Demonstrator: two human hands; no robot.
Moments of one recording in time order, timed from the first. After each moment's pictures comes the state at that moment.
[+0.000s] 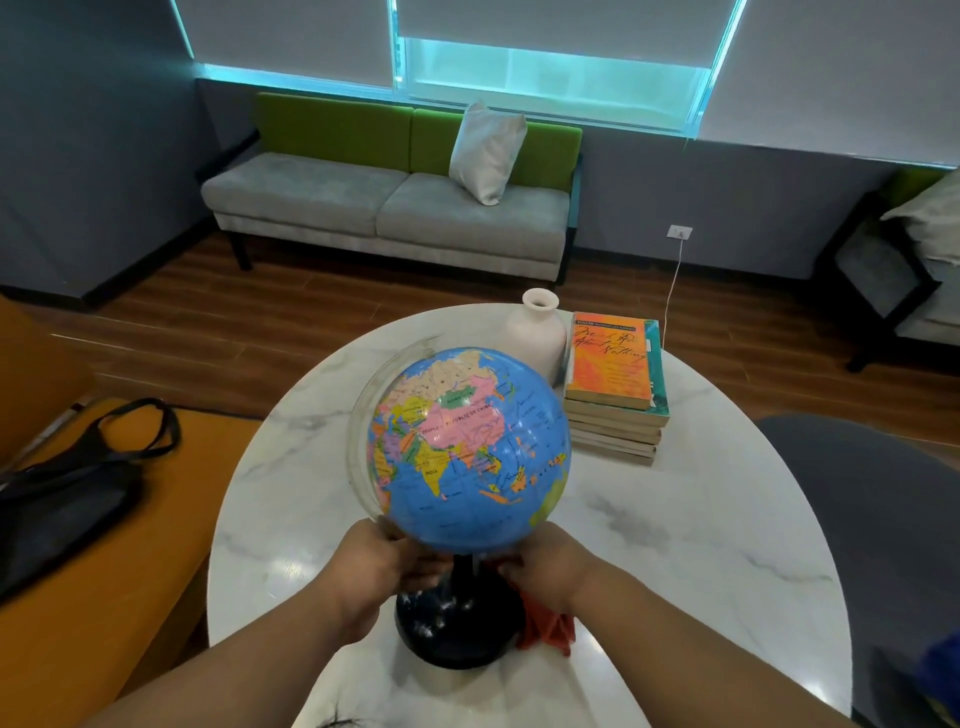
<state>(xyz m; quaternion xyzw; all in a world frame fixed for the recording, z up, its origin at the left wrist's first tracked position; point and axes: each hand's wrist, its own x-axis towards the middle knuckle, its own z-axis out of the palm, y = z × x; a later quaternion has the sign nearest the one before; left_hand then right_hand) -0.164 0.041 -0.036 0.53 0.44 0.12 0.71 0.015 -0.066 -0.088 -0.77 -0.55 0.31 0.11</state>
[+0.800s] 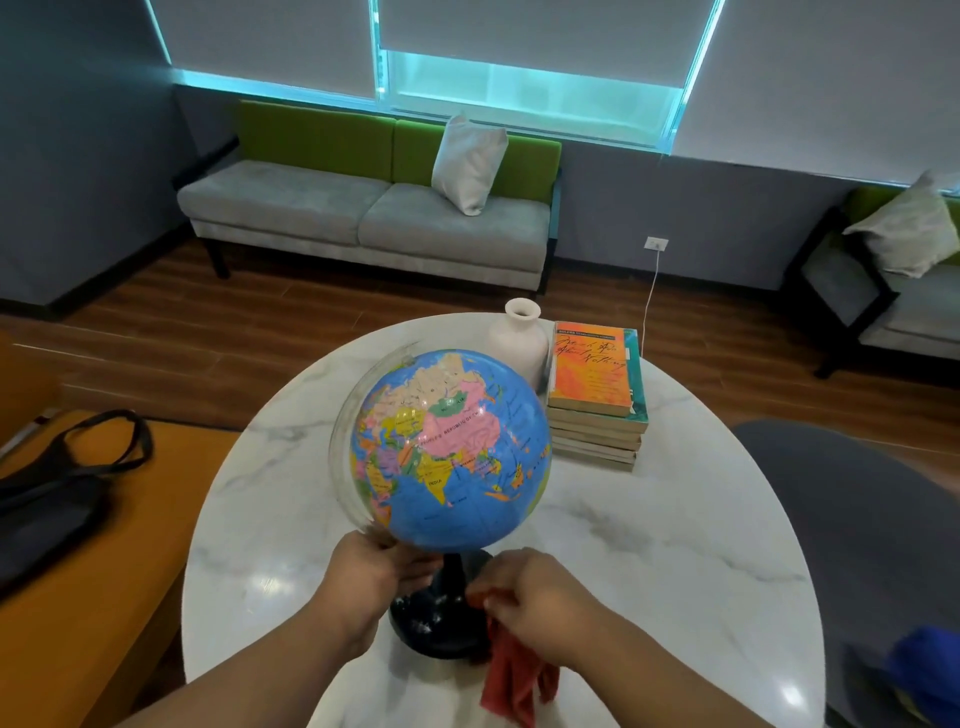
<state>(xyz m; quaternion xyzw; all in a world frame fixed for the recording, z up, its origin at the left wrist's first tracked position) -0.155 0.035 -0.047 0.49 0.44 0.18 0.73 -0.001 -0.090 -0.068 -0.76 -0.57 0.28 0.15</state>
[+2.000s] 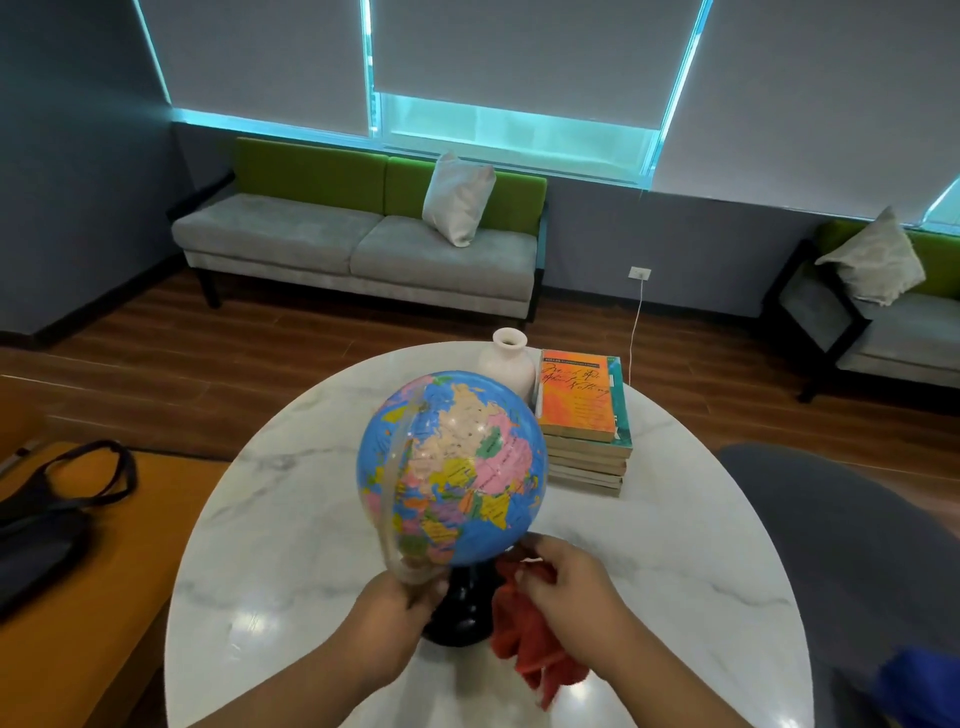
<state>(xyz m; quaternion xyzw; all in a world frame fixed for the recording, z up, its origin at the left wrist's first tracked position) -0.150 0.026 -0.065 0.77 0.38 0.08 0.51 0.003 -0.108 -0.025 -0.78 -0.31 0.33 0.43</state>
